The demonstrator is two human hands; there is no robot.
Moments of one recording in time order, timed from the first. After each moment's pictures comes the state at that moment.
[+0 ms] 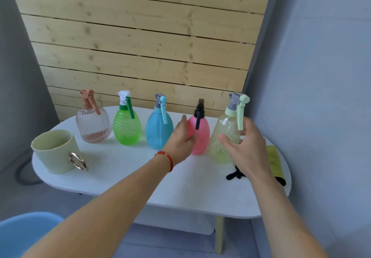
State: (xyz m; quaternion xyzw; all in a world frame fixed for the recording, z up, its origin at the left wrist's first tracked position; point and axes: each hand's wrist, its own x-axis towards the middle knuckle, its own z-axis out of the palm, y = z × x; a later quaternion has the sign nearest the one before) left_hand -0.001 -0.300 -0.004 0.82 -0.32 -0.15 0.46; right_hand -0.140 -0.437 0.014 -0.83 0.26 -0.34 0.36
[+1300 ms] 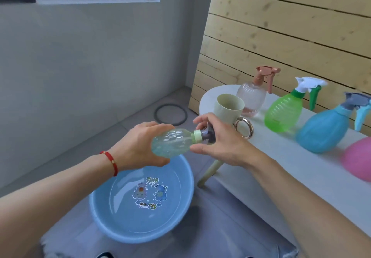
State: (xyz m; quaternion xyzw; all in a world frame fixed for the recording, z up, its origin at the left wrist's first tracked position) left_hand -0.004 0.171 -0.050 0.95 -0.19 0.04 0.25; right_hand 0.003 -0.086 -0.008 -0.89 -0.20 0.07 0.41
